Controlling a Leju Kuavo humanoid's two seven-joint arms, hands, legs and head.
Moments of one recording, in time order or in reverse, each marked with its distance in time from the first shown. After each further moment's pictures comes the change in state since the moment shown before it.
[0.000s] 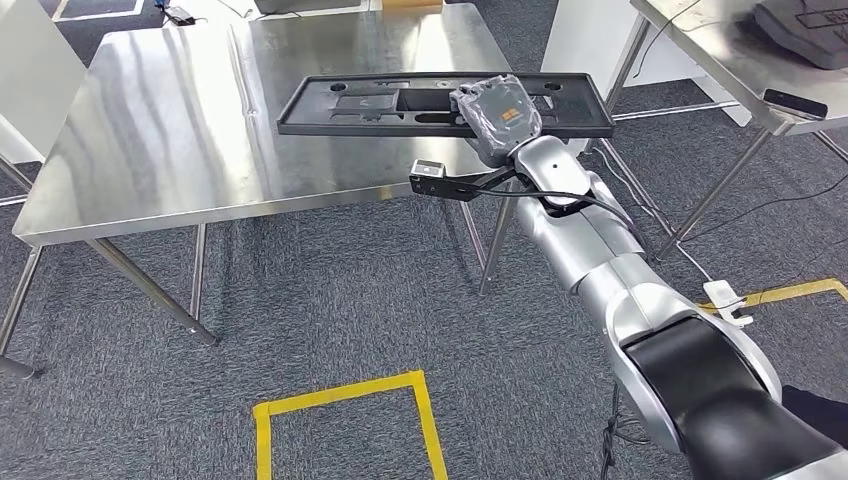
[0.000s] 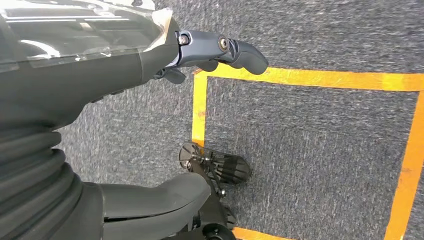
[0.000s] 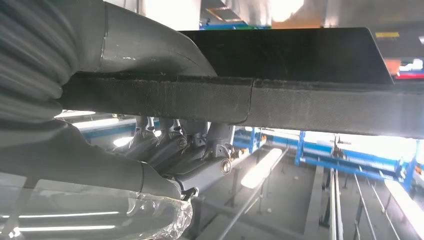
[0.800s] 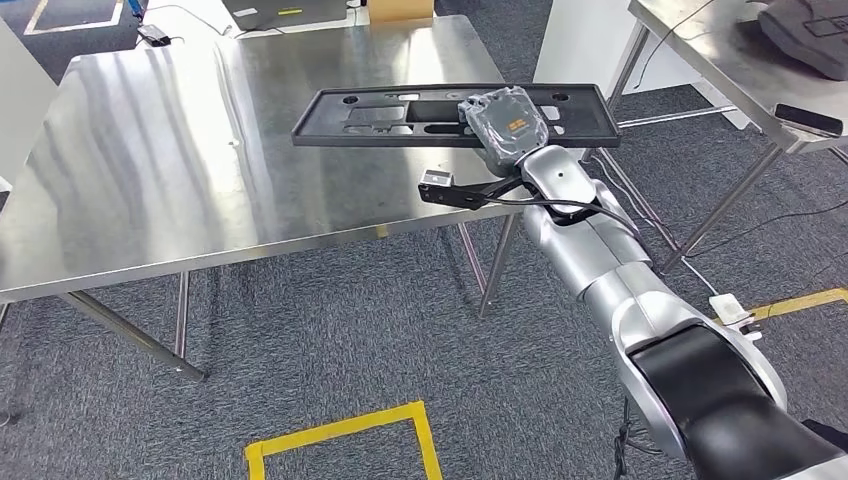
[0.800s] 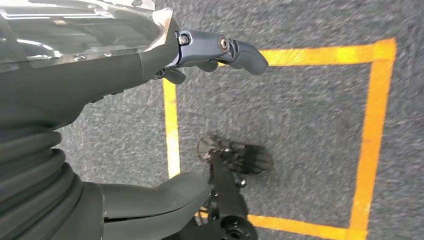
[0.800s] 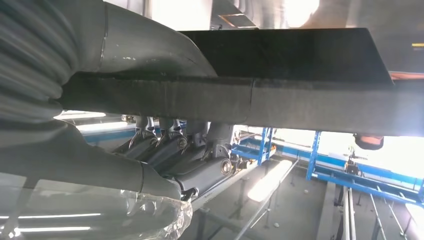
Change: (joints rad) left arm 0.002 0.003 -0.022 0.001 -0.006 -0.011 0.008; right arm 0.027 -0.024 0.000 -0.028 0.011 0.025 0.008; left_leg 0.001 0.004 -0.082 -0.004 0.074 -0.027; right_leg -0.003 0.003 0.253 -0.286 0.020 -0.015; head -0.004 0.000
